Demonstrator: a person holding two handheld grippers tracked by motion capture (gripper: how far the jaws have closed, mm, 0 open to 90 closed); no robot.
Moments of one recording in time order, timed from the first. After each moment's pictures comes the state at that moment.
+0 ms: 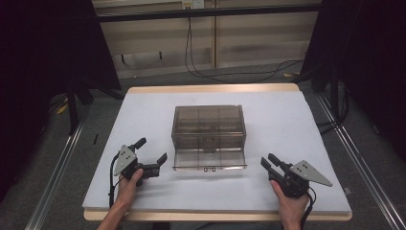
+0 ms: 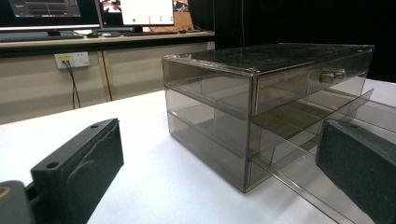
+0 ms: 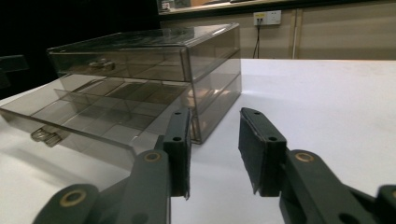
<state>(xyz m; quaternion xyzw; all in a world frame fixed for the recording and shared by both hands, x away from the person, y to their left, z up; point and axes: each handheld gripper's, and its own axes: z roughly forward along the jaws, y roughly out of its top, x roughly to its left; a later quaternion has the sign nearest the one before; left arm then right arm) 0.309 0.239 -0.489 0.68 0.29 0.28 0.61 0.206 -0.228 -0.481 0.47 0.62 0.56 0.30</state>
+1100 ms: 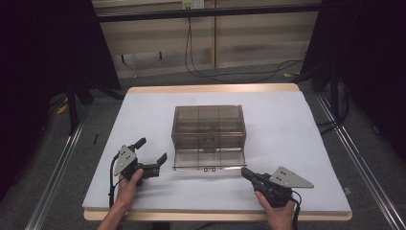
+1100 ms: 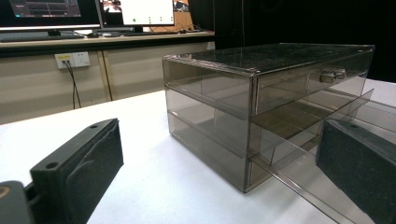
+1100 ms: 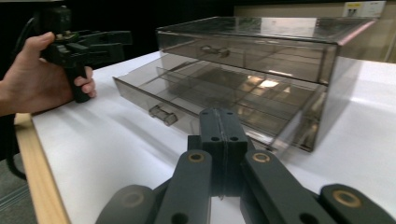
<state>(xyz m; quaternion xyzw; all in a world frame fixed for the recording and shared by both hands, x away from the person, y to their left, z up) 0.310 0.239 -0.489 0.68 0.30 0.28 0.61 0.193 -0.182 -0.470 0.37 0.69 0.58 0.22</state>
